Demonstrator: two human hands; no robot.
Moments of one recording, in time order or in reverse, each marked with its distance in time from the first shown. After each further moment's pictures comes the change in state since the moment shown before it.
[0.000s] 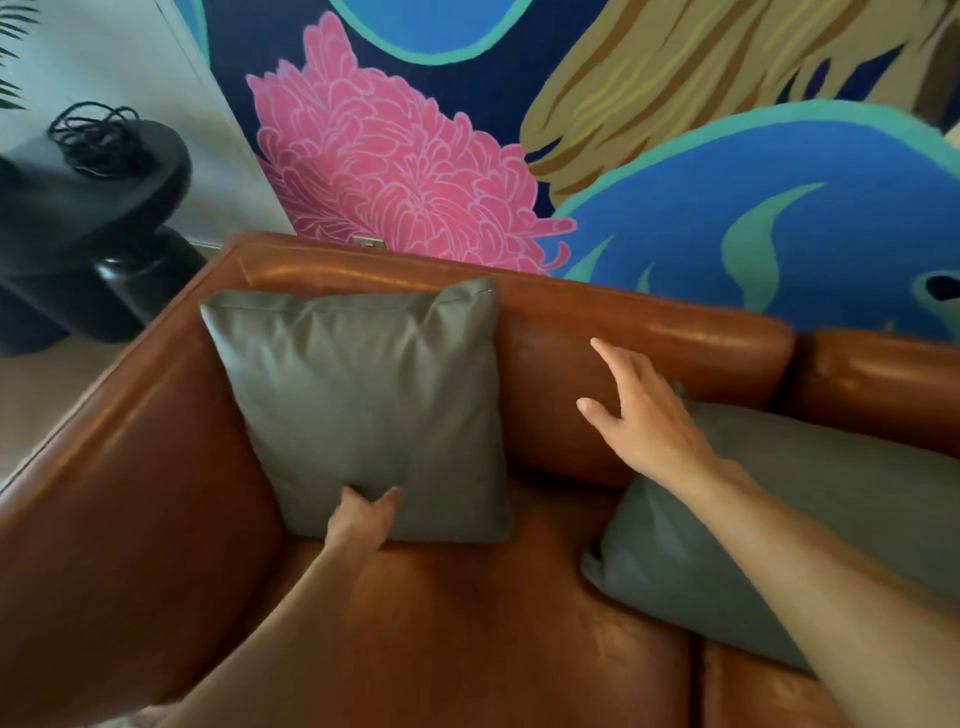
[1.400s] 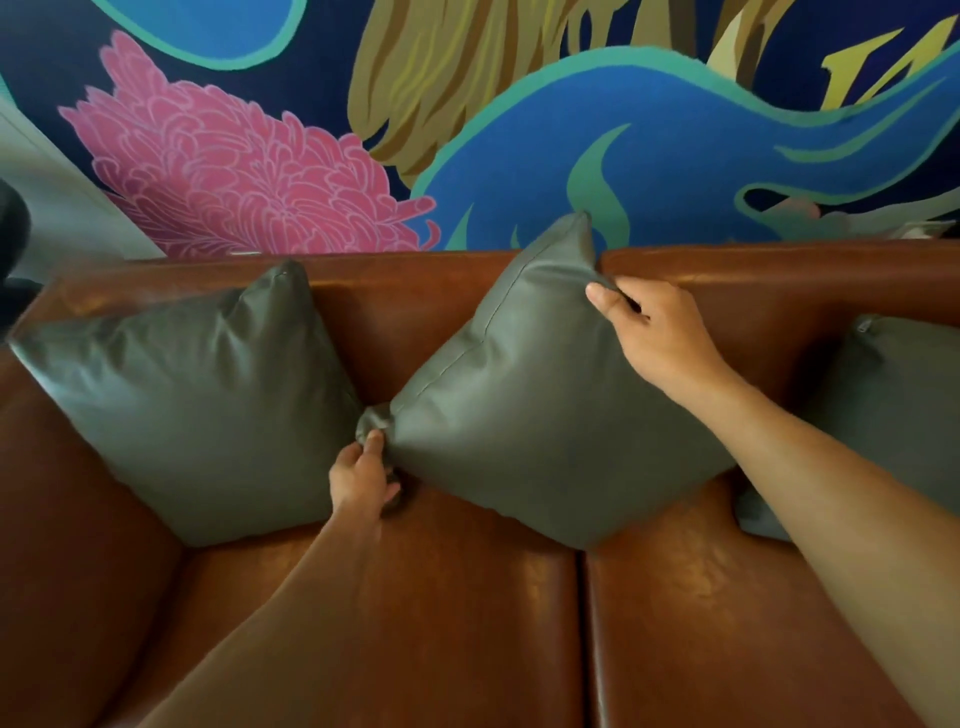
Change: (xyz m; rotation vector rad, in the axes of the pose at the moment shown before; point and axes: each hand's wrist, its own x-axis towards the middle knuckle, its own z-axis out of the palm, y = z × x) left_hand -0.152 0.070 0.145 -0.622 -0.099 0.141; right_hand -0.103 0.150 -0.141 0.351 0.348 0.047
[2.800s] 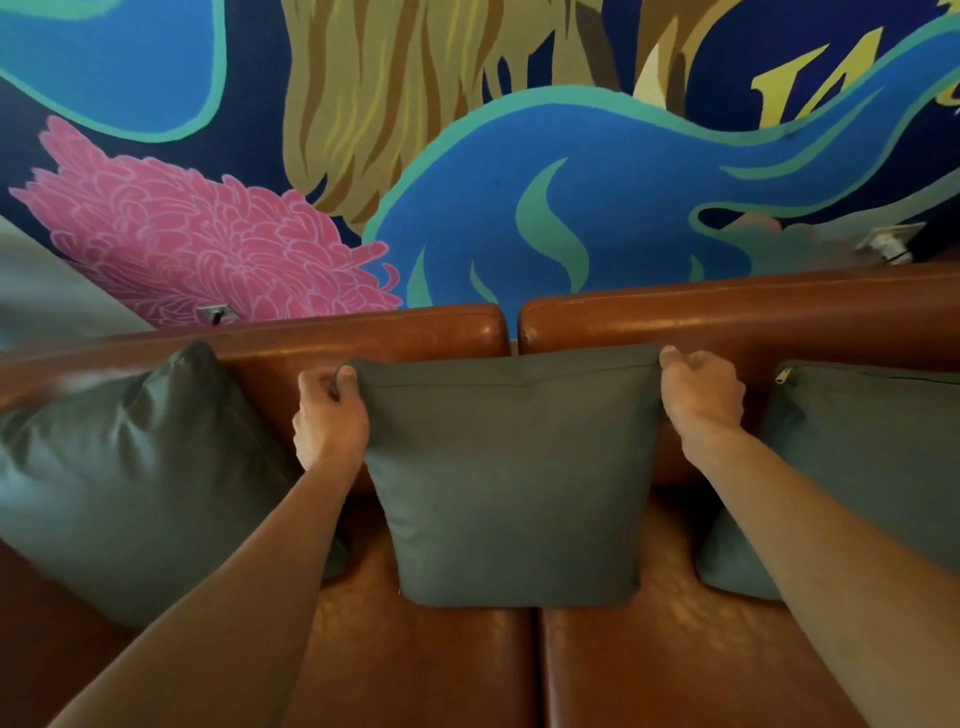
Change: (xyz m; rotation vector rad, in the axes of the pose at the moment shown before) left_hand -0.032 0.116 0.141 0.504 0.258 0.508; right_hand 0.035 0.128 -0.077 0.217 0.333 0.876
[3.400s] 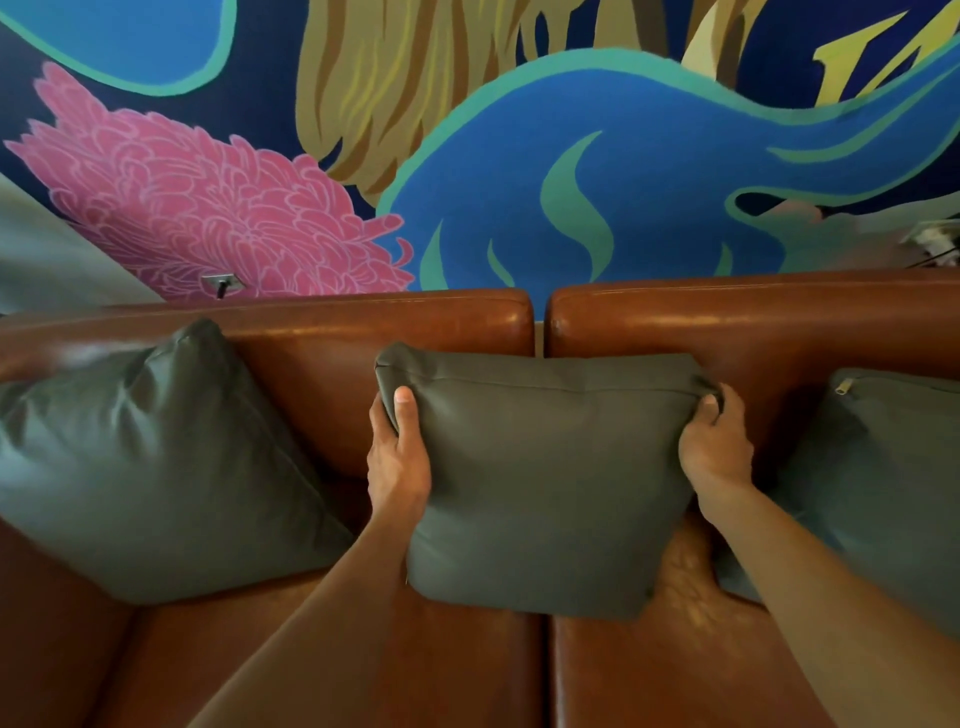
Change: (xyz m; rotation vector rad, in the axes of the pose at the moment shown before) left_hand -0.033 -0.040 0.037 -0.206 -0.256 -0.114; right_hand 0.001 0.053 0.036 -0.026 -0.059 0.044
